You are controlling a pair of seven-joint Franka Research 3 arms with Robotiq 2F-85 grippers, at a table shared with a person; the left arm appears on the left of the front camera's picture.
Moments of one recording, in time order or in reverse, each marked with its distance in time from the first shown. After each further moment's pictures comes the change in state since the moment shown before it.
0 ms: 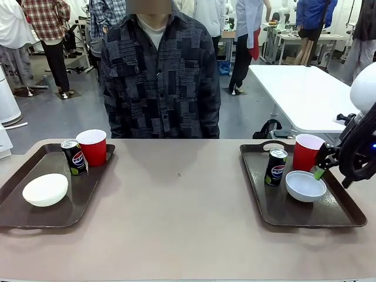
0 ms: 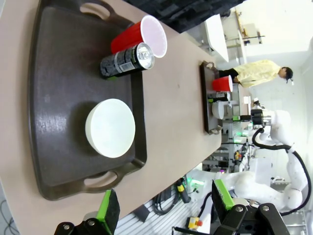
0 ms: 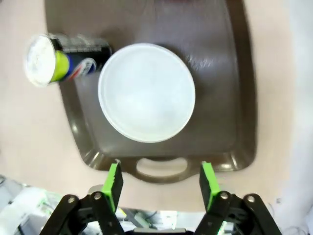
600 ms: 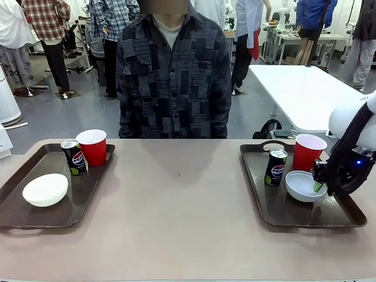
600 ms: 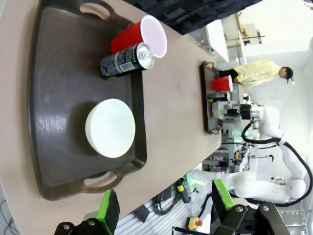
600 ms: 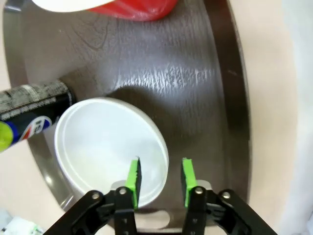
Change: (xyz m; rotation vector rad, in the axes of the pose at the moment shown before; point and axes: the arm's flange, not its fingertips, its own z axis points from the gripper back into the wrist) left arm 0.000 0.000 0.000 0.000 0.000 0.000; right arm 0.032 -0.022 -0.065 -0.043 -0.064 -0.043
